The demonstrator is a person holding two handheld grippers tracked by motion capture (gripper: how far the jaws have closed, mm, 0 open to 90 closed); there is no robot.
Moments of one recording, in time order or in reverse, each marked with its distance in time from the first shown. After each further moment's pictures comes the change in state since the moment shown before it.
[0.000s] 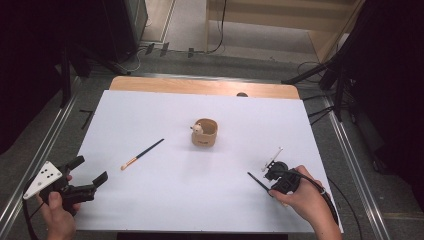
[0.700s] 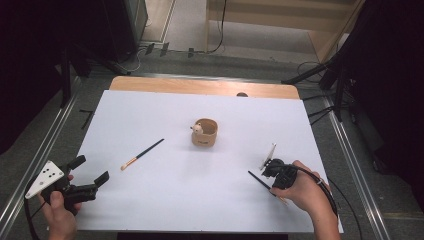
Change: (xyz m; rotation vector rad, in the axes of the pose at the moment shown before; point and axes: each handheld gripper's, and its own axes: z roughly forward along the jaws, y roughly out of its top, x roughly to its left) left arm -0.003 0.002 0.003 0.009 0.008 0.009; right arm -0.009 0.015 0.004 0.134 0.034 -0.030
